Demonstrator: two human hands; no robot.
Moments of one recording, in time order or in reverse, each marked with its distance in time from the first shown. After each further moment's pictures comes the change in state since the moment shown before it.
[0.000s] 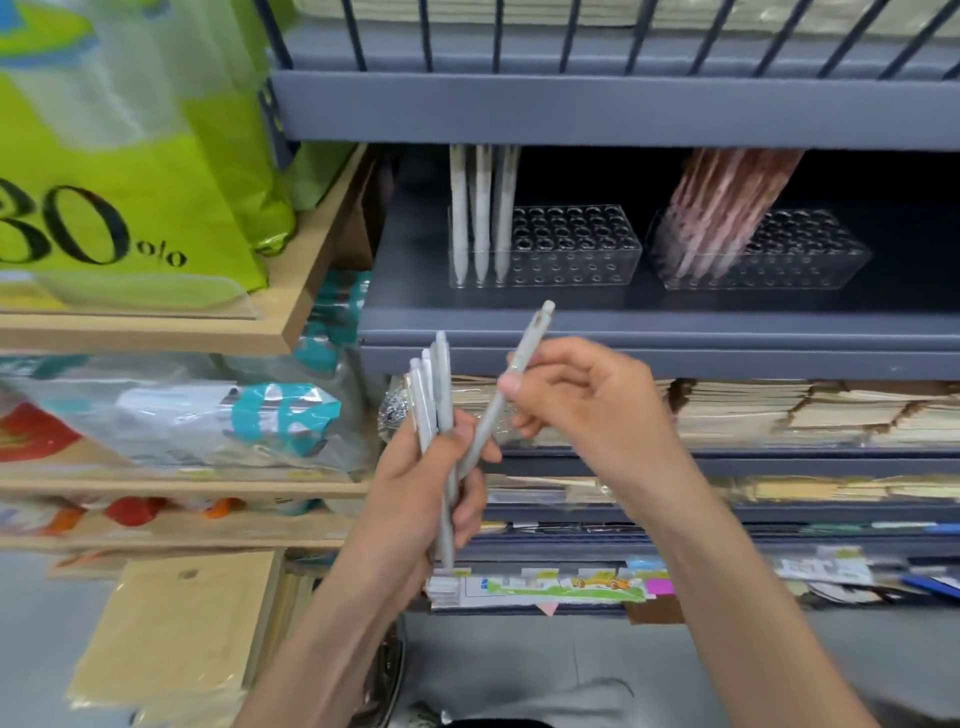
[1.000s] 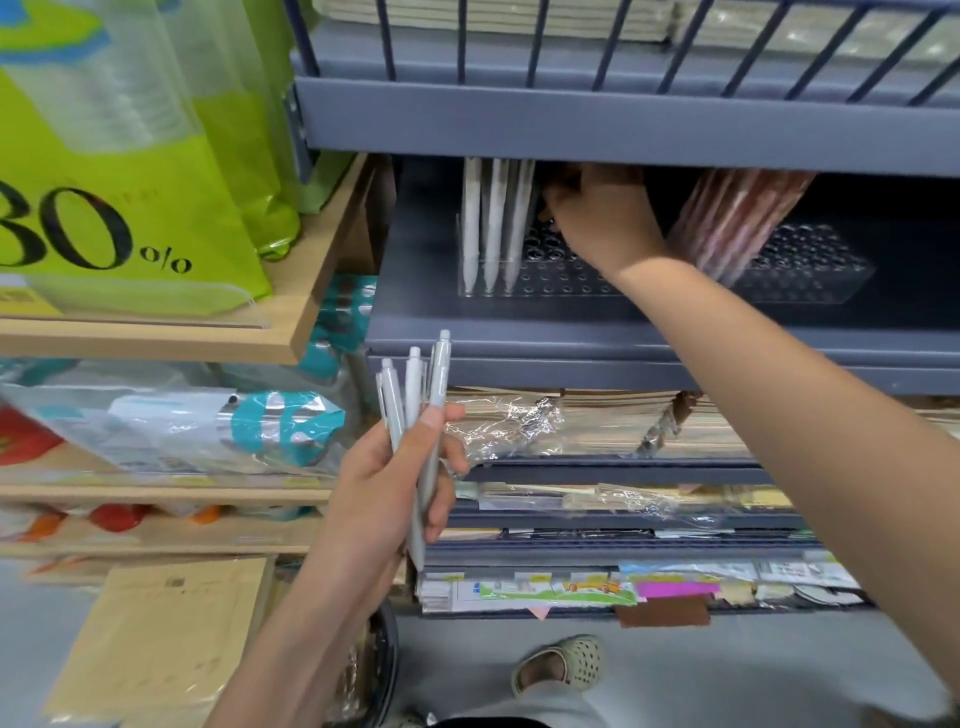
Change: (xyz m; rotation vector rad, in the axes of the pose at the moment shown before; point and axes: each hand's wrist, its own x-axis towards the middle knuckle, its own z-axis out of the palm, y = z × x) left_hand 0.012 0.008 -0.033 0.046 -0.012 0.043; right_hand 0.169 -0.046 -0.019 -0.873 0.252 -0.268
